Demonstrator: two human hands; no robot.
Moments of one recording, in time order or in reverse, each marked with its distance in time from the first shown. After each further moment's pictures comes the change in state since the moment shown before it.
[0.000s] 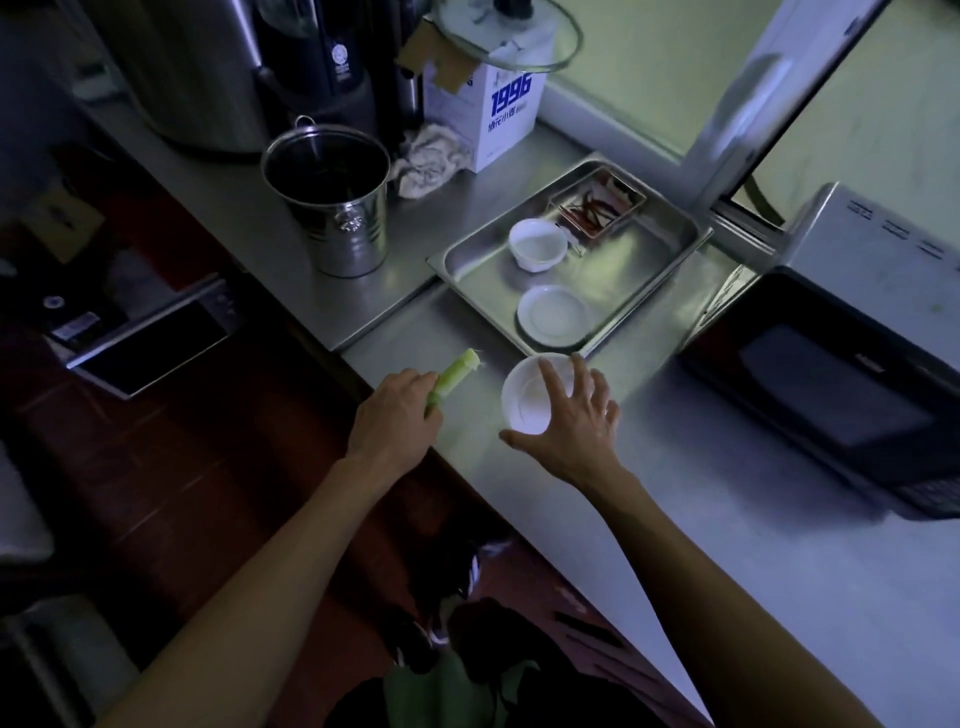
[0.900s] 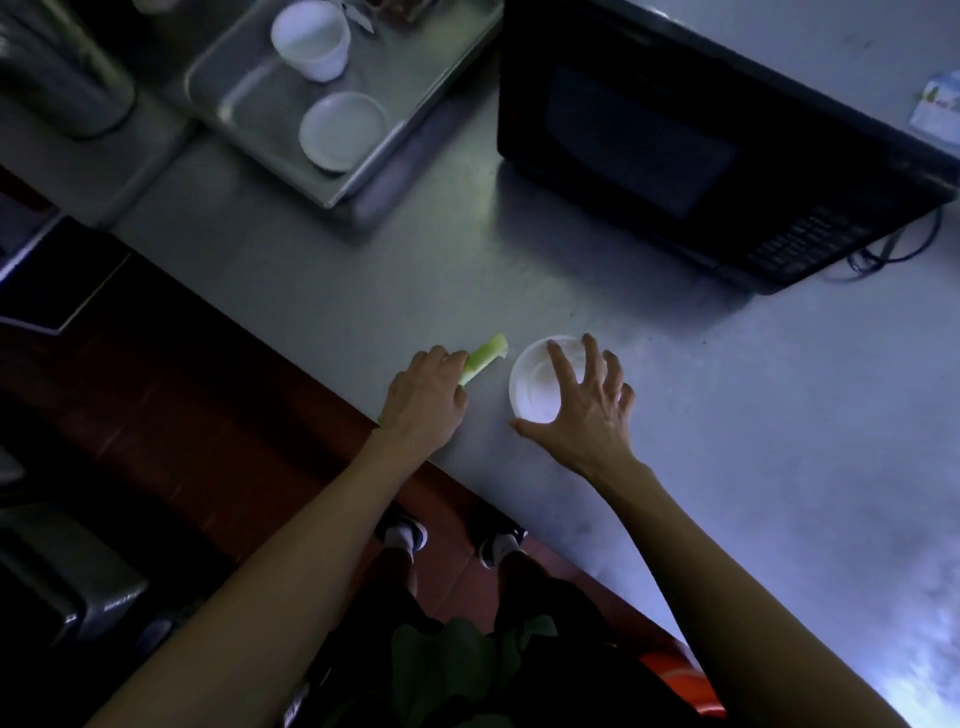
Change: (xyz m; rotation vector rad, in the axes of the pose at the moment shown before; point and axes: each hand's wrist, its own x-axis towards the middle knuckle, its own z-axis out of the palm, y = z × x) left_hand -0.100 0.267 0.241 0.179 -0.330 0.063; right_hand -0.189 0.316 0.019 0.059 -0.145 0.166
